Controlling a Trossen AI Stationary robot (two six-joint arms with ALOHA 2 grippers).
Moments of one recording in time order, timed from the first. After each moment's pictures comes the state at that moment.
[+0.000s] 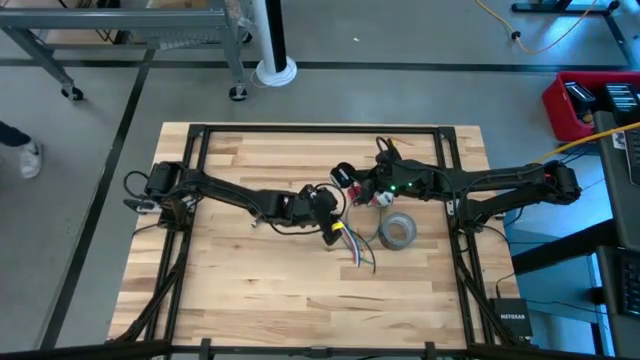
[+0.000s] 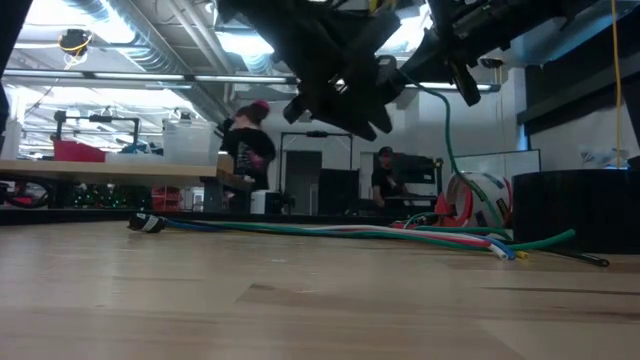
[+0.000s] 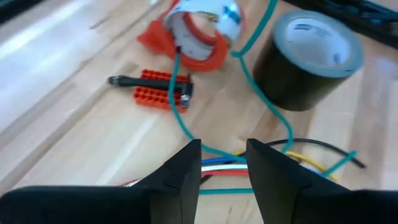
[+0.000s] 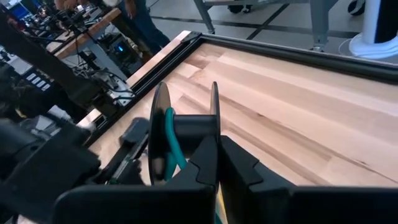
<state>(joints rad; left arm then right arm) -0.12 1.85 1.31 -0.20 -0.42 -0.51 -0.07 1.15 0.74 0.01 0.33 0.68</state>
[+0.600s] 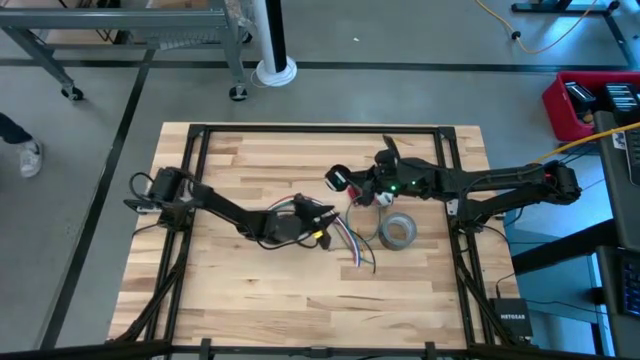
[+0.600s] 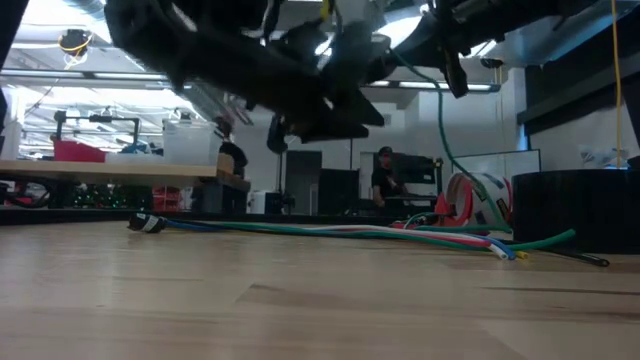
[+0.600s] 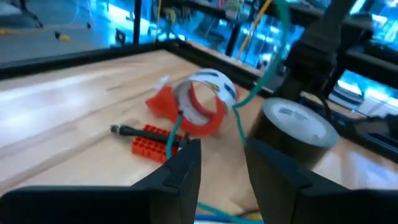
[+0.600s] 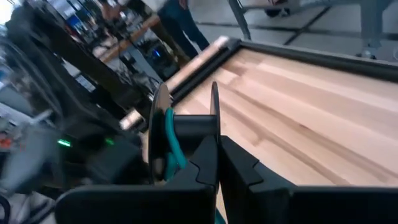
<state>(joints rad) -0.20 1.91 0.89 0.78 -0.69 -0.44 -0.07 1.15 0.74 0.13 0.22 0.65</state>
